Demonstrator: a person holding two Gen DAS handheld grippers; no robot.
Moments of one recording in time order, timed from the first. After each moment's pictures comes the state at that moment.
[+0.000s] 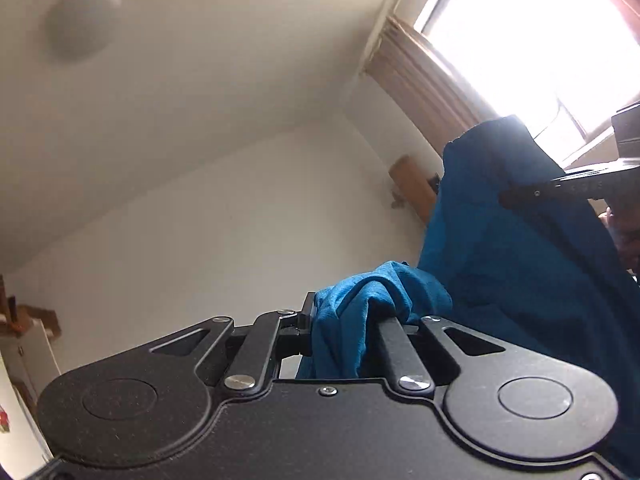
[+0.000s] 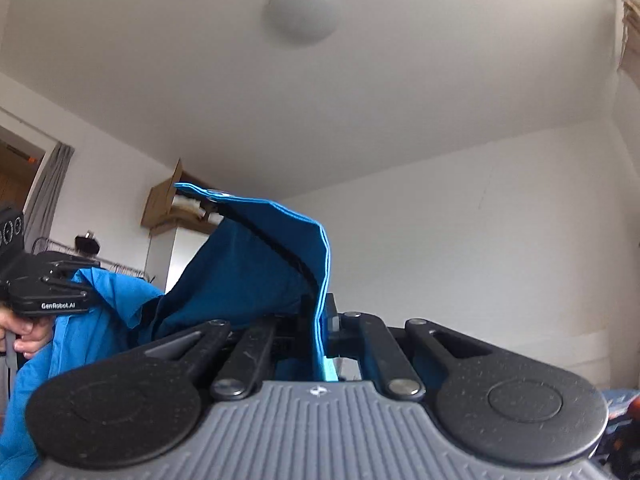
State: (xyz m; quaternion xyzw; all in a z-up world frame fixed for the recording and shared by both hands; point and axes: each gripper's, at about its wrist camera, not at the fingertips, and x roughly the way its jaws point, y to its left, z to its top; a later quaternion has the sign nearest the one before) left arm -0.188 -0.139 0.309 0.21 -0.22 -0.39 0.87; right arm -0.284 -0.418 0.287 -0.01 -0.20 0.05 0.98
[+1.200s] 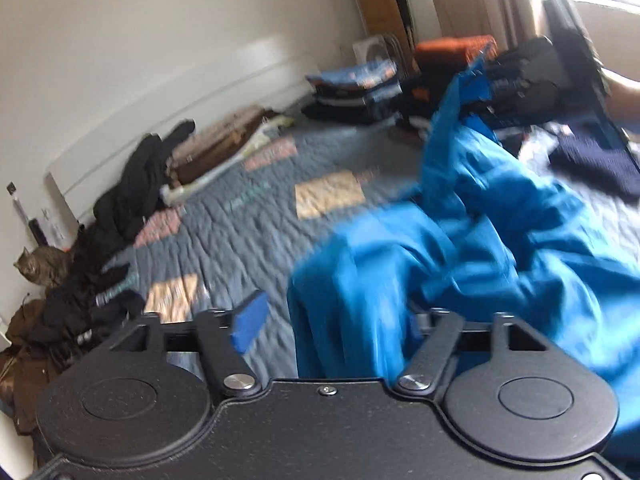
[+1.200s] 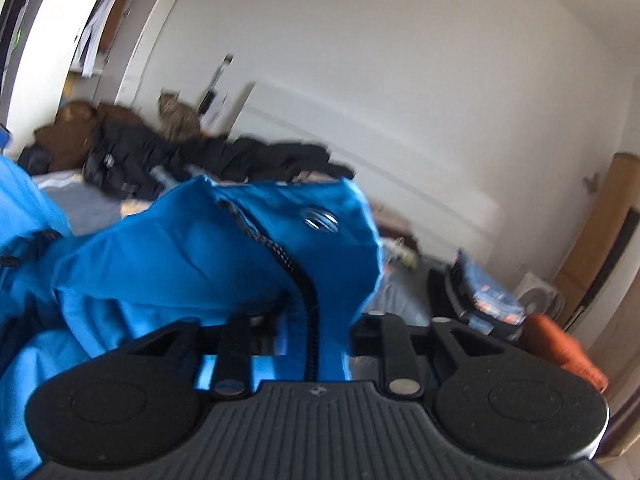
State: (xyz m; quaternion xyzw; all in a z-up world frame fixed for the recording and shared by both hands) left arm 0.179 -0.389 0.030 0.32 0.20 -0.46 0.81; right arm 0.175 -0.661 0.056 -0.19 0.23 -0.14 0.95
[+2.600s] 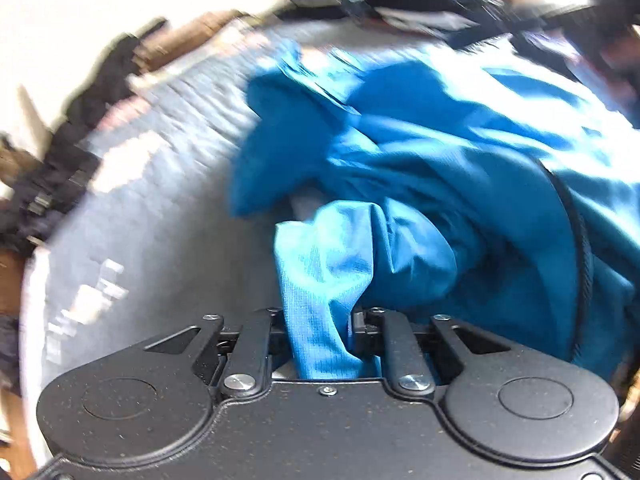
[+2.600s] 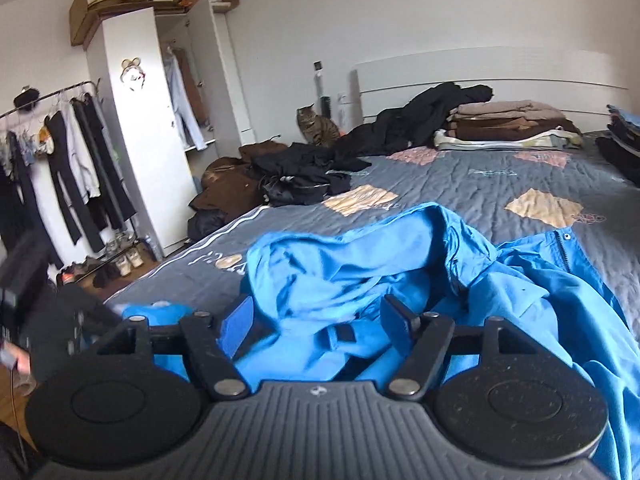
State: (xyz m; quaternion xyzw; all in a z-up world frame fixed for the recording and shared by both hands) left arm 0.150 -0.251 -0.061 0.32 0.27 -0.44 0.79; right arm 0.026 -0.512 -0.036 0.10 0.22 0.08 0.97
